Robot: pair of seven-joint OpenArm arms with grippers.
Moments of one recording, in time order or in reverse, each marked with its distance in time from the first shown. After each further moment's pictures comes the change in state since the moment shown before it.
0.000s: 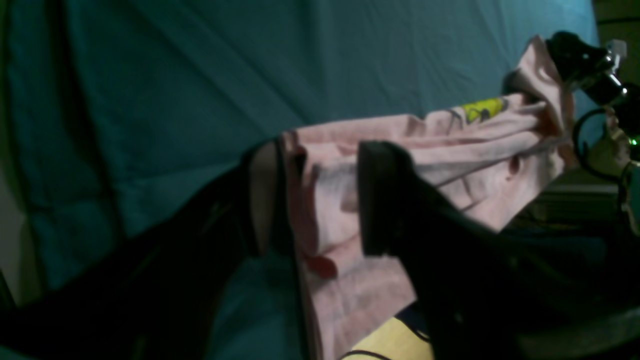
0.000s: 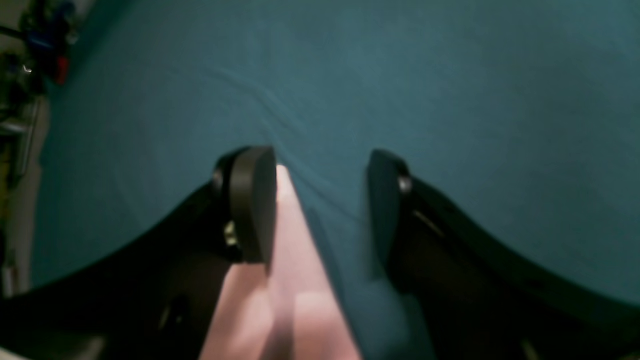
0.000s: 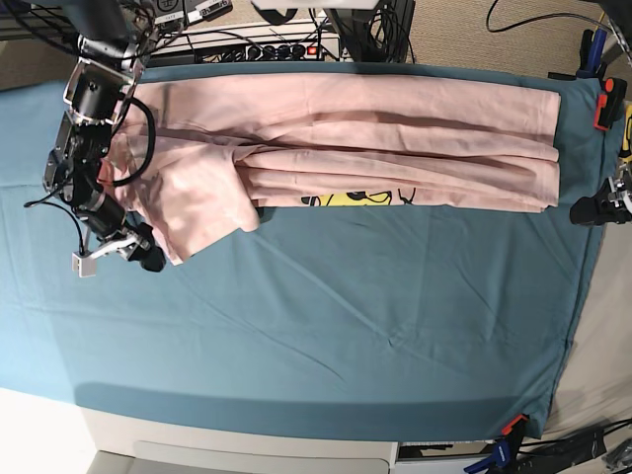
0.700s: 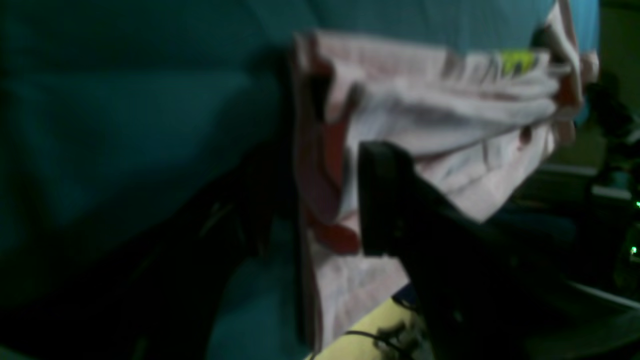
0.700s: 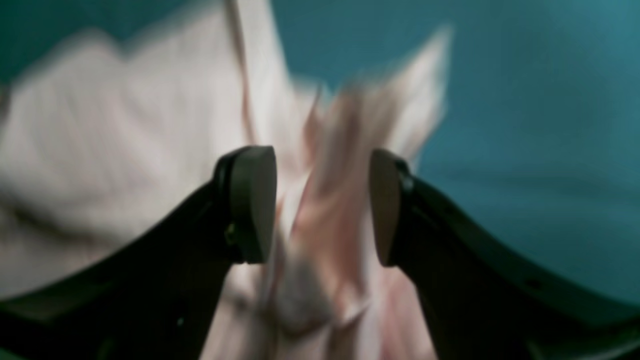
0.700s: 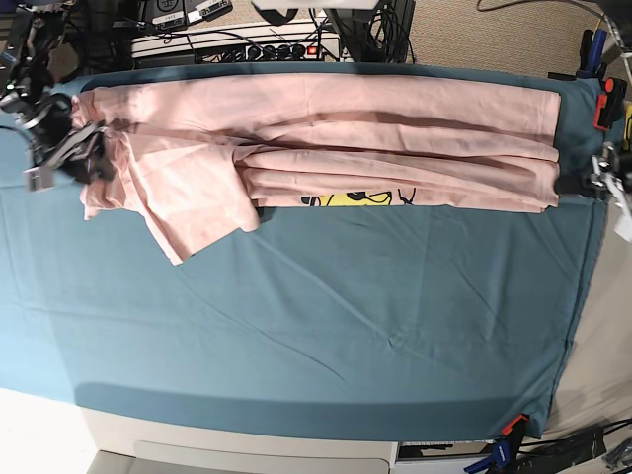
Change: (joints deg) left arm 0.3 0.0 4.5 -6.0 0.2 0.0 0.5; right arm -36.2 10.6 9.1 35.7 -0.3 6.4 9.6
